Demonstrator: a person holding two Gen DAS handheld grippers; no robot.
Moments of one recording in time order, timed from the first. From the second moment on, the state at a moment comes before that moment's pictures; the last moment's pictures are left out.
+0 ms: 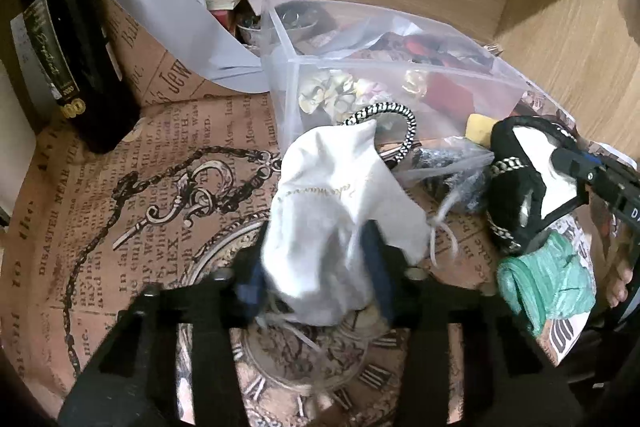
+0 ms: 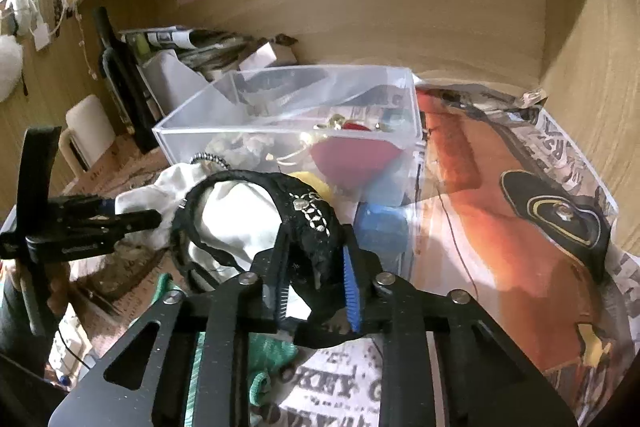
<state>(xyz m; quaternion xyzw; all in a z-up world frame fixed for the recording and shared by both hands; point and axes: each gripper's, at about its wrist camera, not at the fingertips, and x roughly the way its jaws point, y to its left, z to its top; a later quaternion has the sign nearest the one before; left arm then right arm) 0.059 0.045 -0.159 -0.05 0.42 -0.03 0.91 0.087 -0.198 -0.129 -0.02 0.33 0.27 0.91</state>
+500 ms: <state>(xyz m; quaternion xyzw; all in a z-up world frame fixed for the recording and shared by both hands) 0.022 0.043 -0.102 -0.02 0.34 -0.01 0.94 0.072 -0.207 -0.077 0.01 0.24 0.26 0.93</state>
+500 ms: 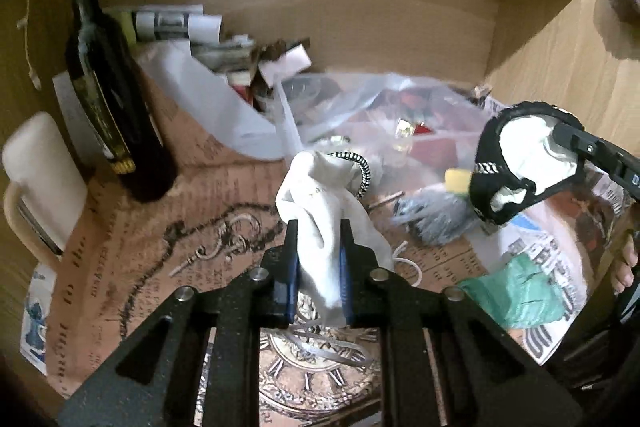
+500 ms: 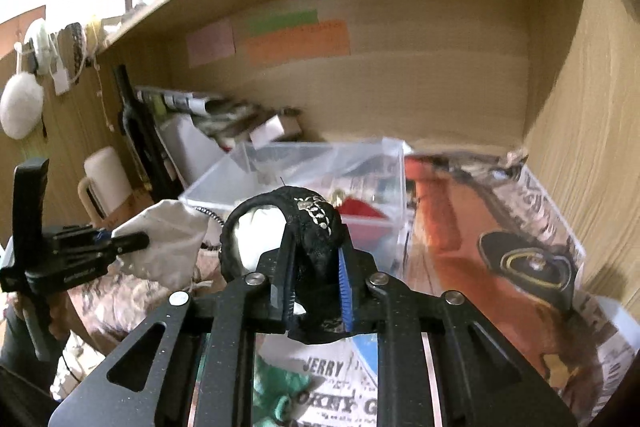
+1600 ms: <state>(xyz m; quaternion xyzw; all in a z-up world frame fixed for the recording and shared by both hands) 0.141 0.026 -0.061 0.00 0.29 -0.02 0.96 0.159 -0.157 -0.055 -0.01 0.22 0.27 0.94</state>
